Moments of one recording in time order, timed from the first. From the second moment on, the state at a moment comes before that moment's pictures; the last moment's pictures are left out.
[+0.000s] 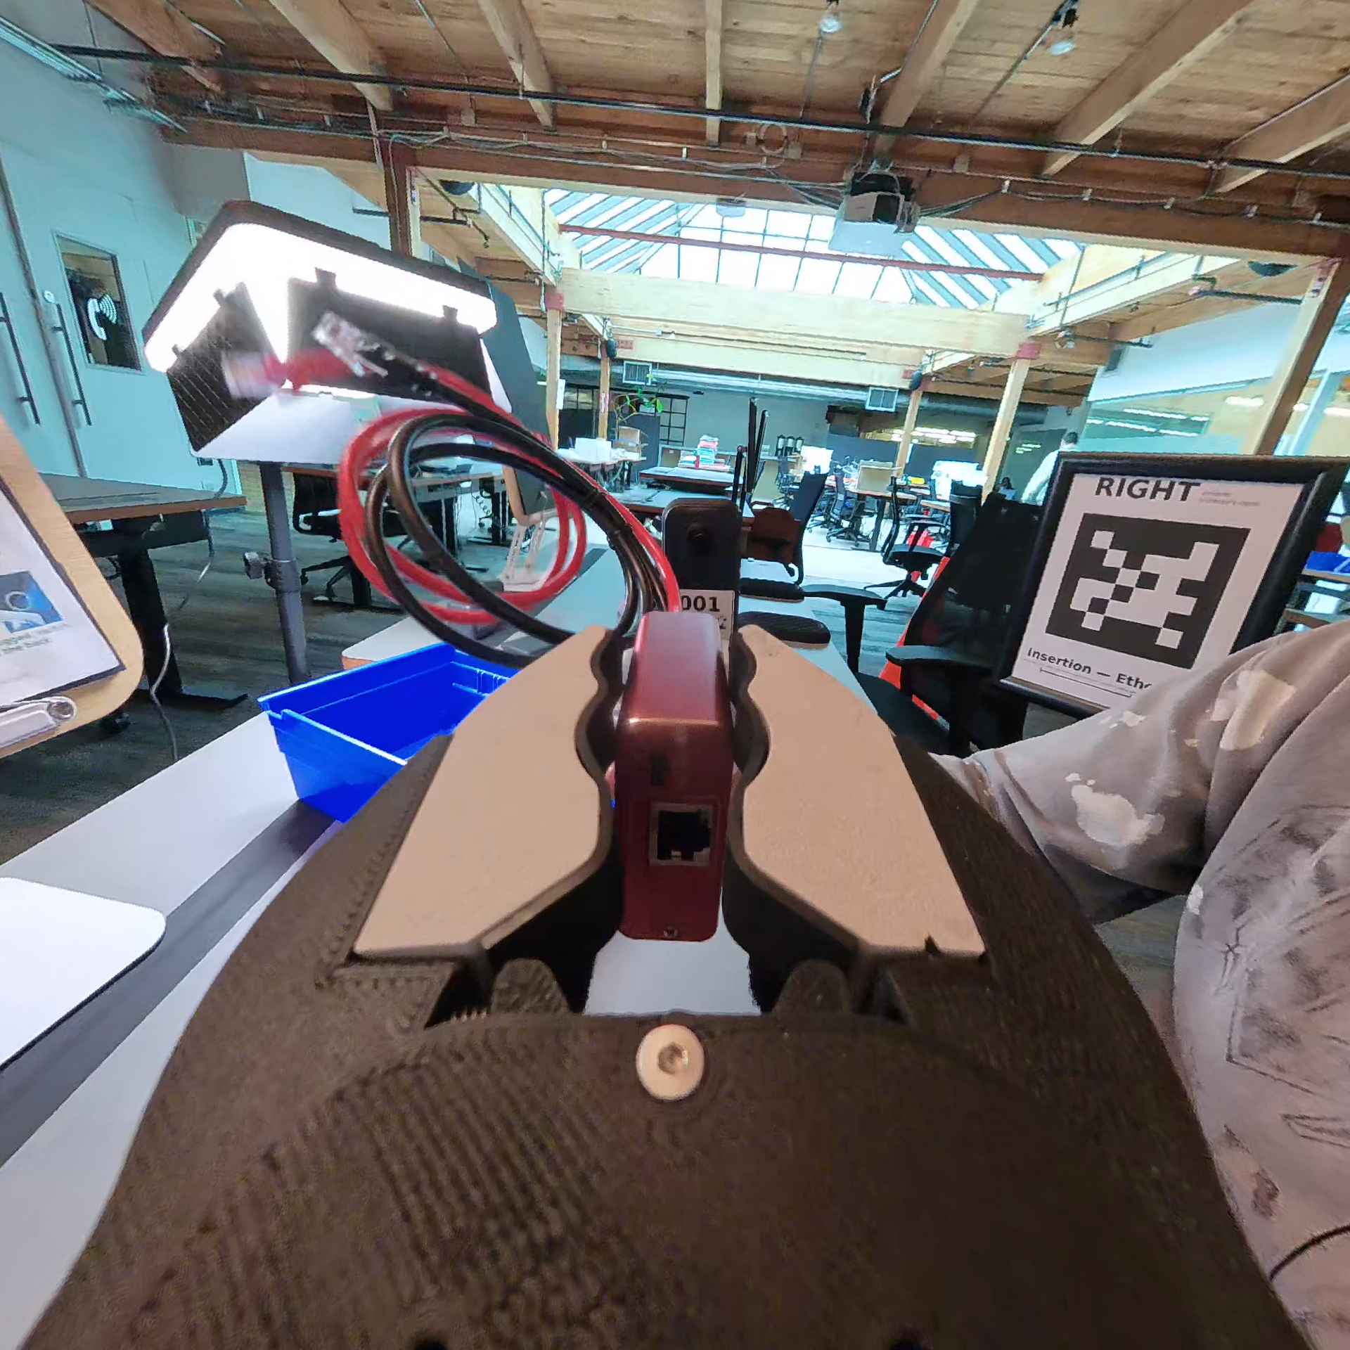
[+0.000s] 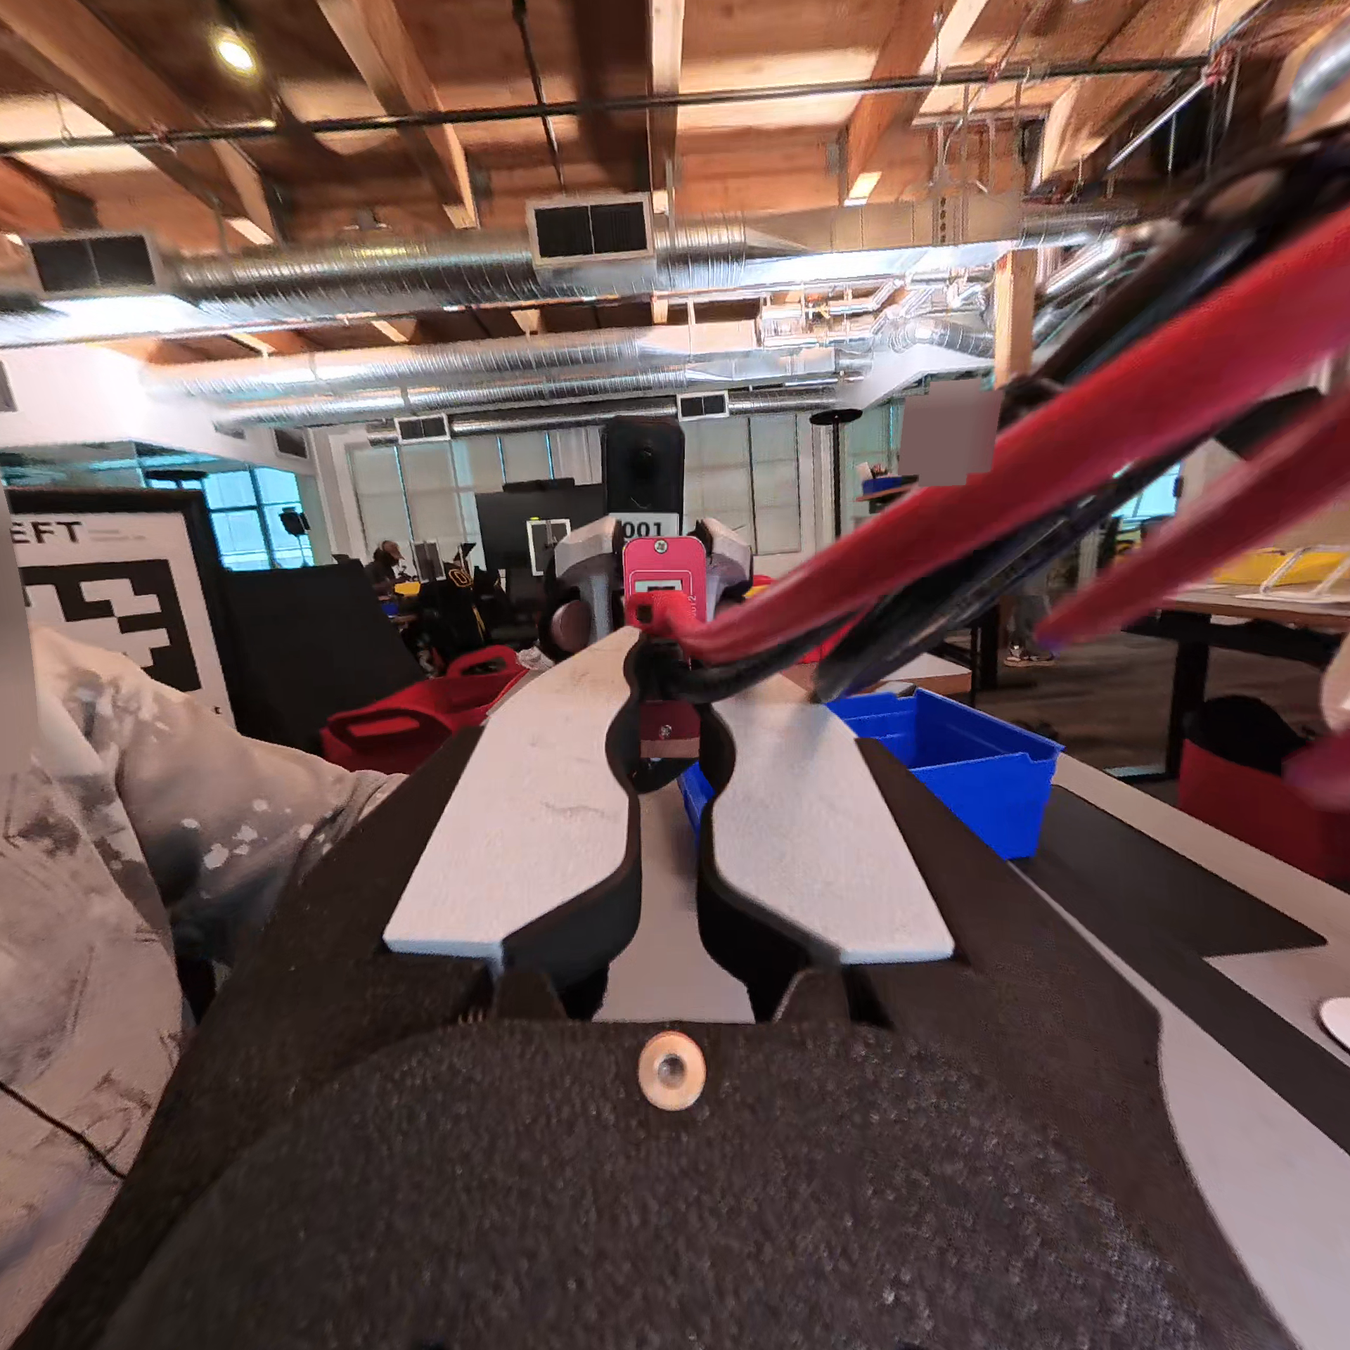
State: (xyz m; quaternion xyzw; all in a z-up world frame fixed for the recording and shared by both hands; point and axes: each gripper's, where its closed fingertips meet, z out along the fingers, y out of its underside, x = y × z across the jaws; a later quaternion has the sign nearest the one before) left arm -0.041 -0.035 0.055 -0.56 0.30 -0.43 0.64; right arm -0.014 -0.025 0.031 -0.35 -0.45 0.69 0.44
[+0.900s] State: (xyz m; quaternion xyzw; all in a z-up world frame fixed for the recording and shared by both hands) left arm -0.030 -0.039 0.056 -0.55 0.30 -0.44 0.65; right arm -0.038 -0.045 0.008 -0.39 -0.52 0.63 0.43
